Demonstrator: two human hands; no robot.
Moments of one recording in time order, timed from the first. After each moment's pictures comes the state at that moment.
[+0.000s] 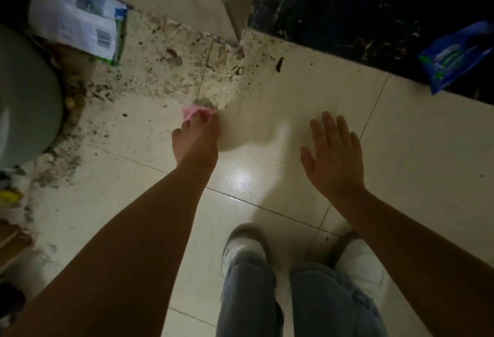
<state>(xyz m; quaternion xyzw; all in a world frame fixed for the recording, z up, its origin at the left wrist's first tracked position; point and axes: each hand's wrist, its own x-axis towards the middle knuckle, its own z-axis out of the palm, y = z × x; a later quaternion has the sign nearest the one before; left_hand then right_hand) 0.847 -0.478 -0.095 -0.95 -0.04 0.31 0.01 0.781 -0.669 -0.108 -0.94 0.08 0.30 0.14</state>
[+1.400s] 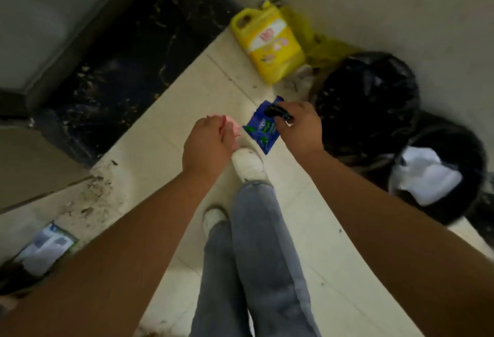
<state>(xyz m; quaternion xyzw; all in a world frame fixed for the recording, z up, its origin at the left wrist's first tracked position) 0.664 -0.762 0.247 -0.79 0.47 0.38 -0.05 0.518 -0.818 0.235 -0.63 0.68 0.01 0.38</state>
